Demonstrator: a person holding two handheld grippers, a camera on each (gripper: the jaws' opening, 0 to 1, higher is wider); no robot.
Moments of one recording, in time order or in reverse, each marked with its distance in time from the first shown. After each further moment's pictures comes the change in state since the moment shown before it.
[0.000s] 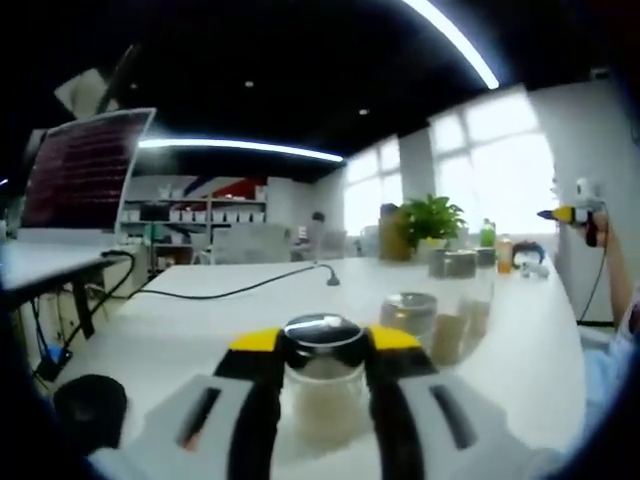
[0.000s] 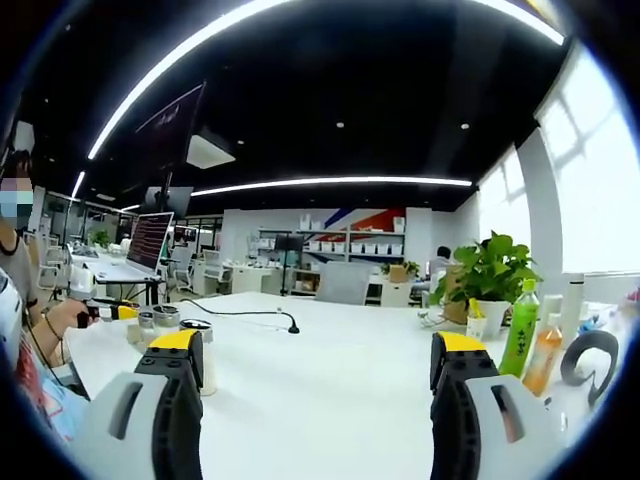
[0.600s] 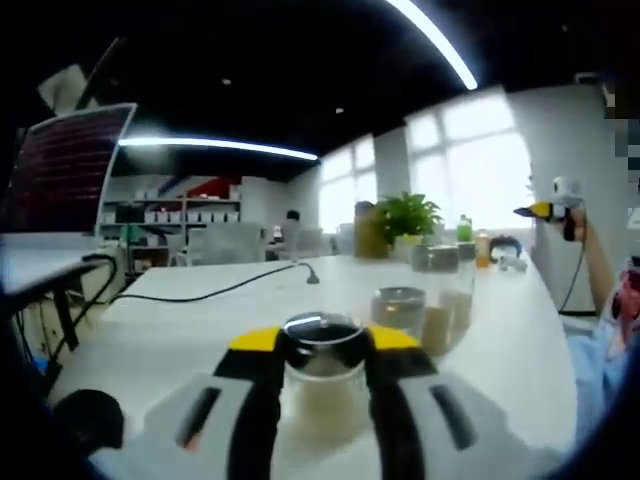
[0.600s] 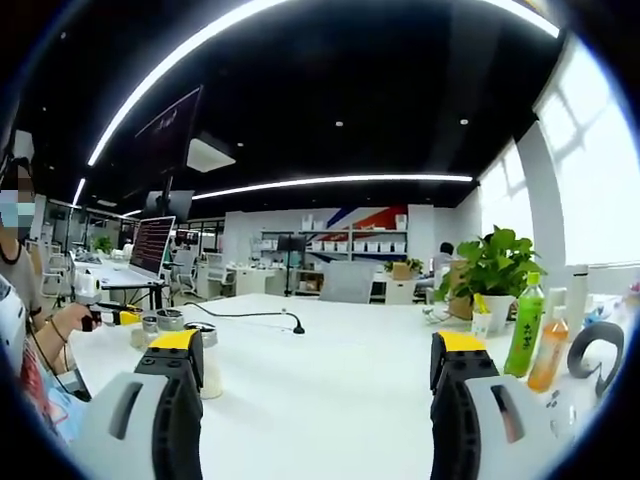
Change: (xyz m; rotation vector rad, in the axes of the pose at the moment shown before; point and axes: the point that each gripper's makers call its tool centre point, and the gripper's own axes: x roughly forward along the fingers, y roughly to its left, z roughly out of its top) left arm 0.000 -0.003 -0.001 0.014 0.018 -0.131; right arm 0.003 0.003 -0.002 0.036 0.001 0.014
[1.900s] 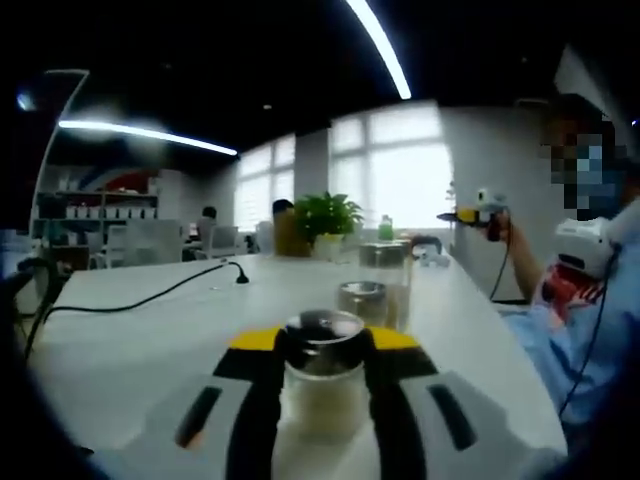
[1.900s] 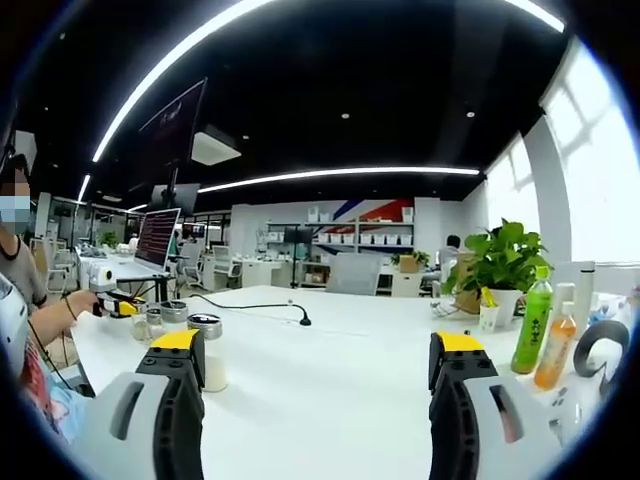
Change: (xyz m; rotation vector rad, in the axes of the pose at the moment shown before) left arm 0.000 -0.010 -0.002 -0.011 0.009 -0.412; right arm 0.006 0.006 -0.011 -0.005 0.039 0.026
